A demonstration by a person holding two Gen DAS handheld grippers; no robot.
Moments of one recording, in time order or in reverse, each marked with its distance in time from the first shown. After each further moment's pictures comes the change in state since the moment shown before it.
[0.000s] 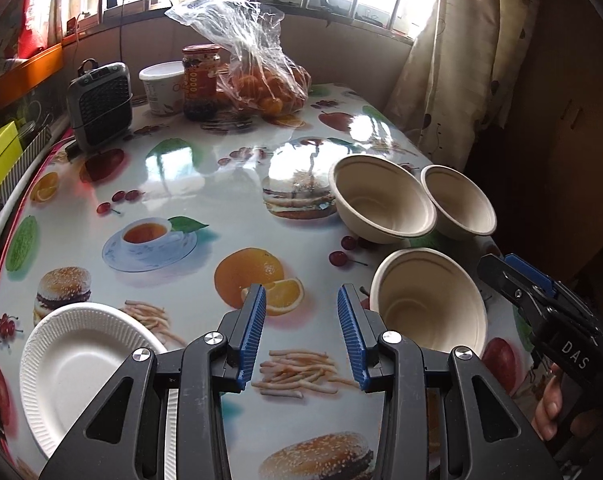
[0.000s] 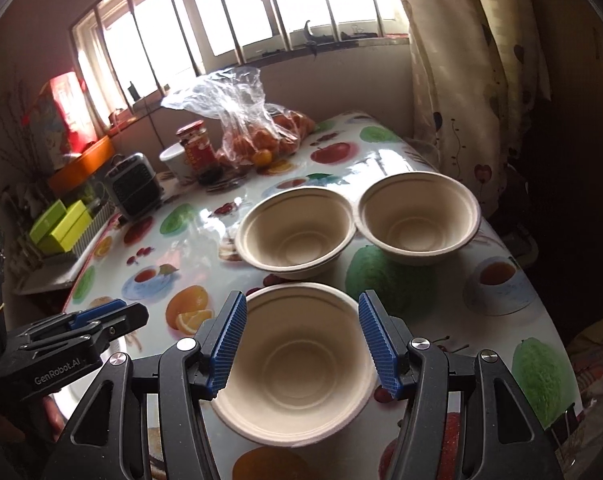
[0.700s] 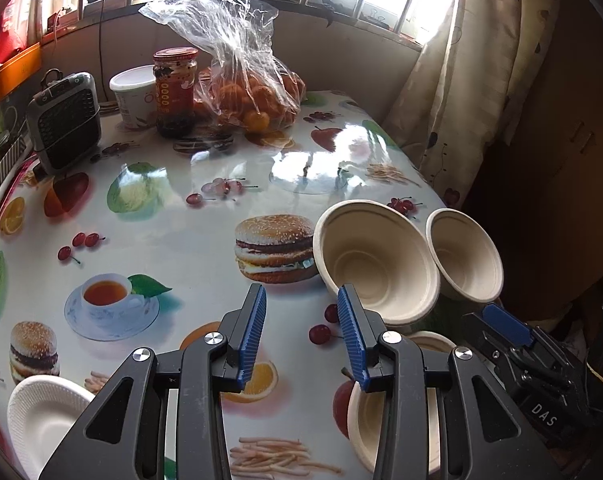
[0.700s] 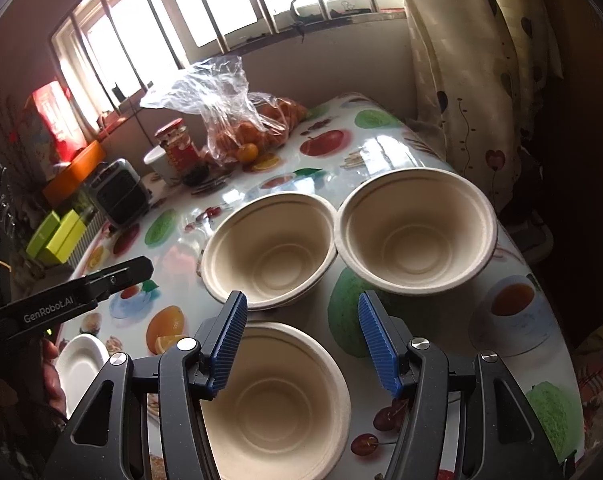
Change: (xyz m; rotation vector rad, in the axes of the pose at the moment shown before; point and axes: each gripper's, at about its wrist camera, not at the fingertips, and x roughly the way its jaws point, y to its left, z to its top) left arm 0.048 -0.010 0.065 -0.038 0.023 -0.018; right arm 0.047 -0.029 0.031 0.029 0.074 0.054
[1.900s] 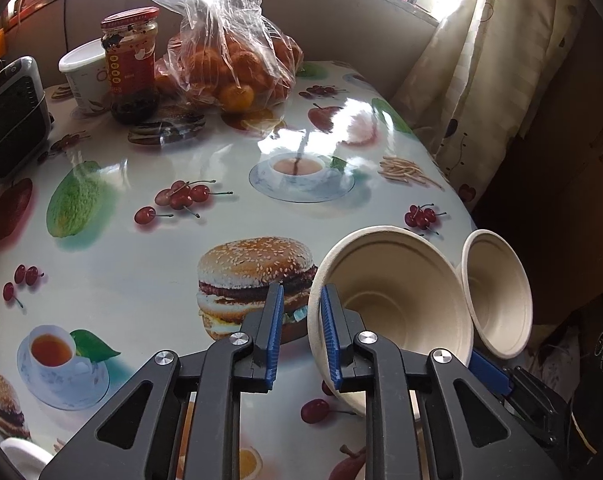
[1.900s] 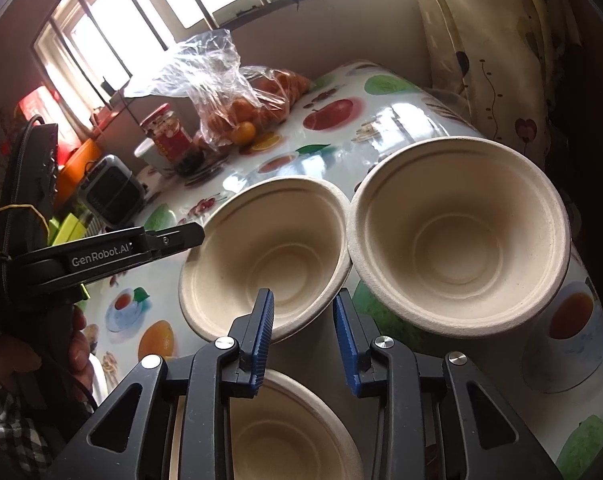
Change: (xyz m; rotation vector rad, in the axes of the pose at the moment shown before) left arm 0.082 -0.002 0.039 -0.023 0.116 -0.030; right arm 0.058 -0.012 0.015 0.062 0.083 0.060
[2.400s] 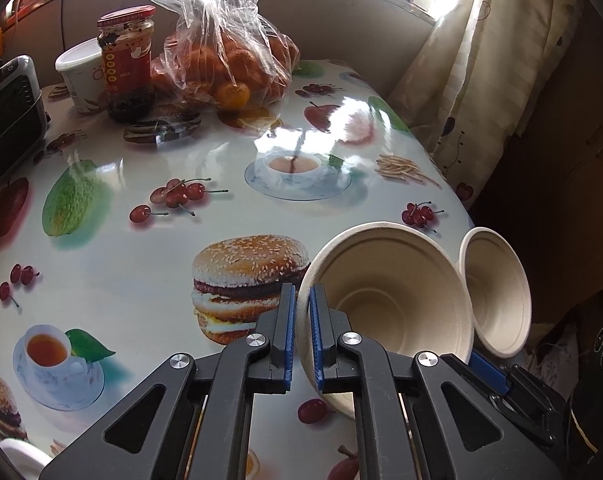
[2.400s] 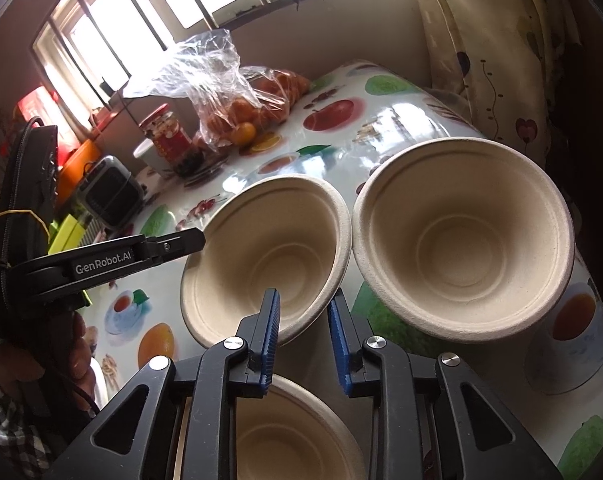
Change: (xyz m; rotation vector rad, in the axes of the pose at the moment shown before) left arm 0.000 0.000 0.000 0.003 0.000 -0.011; right arm 0.002 0.000 0.002 0.001 -0.002 0.001
